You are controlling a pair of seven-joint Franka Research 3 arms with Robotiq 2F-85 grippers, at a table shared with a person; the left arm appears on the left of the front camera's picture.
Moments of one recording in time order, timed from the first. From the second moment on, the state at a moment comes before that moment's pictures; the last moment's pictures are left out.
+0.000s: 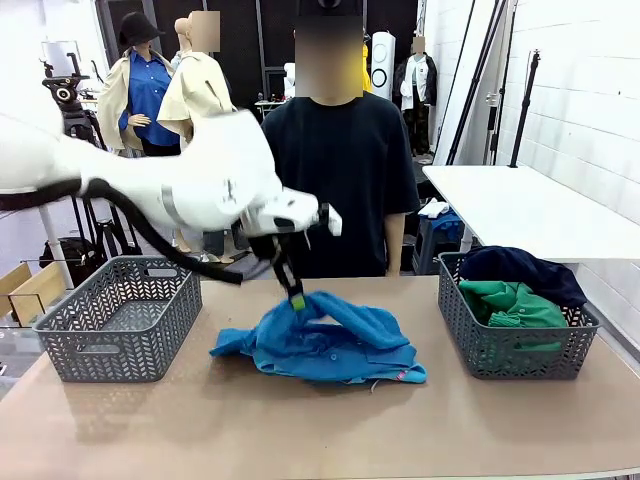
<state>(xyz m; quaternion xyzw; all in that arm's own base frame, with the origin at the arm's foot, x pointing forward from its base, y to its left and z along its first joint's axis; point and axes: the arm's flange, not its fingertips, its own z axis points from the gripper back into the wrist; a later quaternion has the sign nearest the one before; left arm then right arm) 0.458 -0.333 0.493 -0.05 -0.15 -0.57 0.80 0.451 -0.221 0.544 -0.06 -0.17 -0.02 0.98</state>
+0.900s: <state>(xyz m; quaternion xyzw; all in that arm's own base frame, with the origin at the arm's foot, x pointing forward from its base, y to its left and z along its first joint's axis) 0.424 -0.351 0.812 0.01 -0.34 -0.53 0.77 0.451 -0.221 0.544 -0.06 -0.17 -0.02 0.98</state>
